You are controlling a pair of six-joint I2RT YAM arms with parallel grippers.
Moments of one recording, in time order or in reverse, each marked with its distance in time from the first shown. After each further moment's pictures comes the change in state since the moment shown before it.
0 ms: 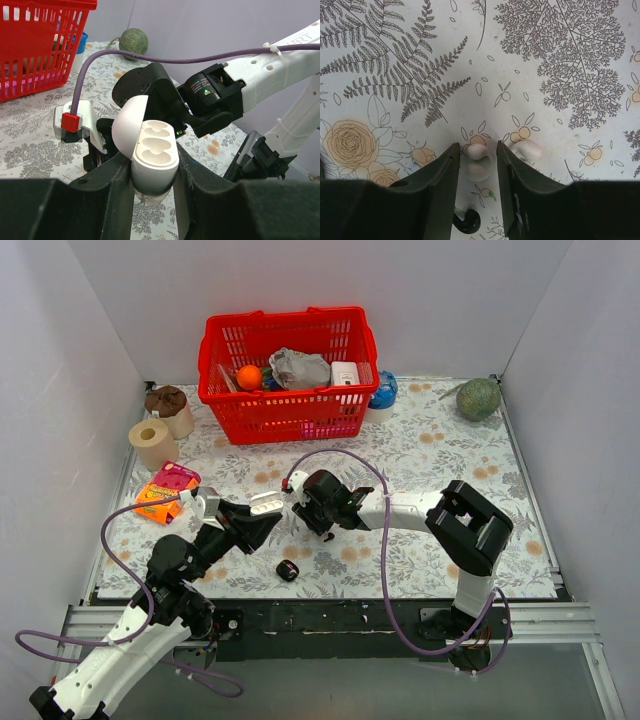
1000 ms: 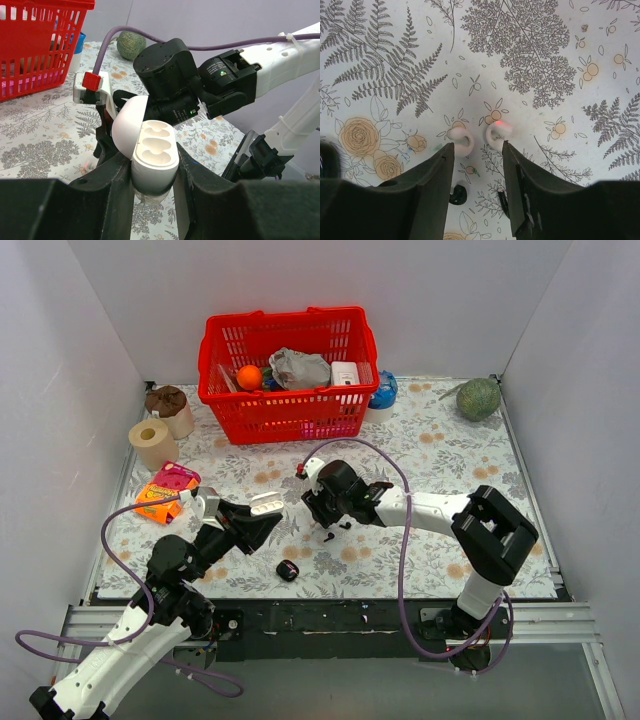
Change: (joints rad) left arm 0.000 -0.001 0.000 0.001 0.006 -0.007; right arm -0.059 -0.139 -0.054 -0.002 -0.016 0.065
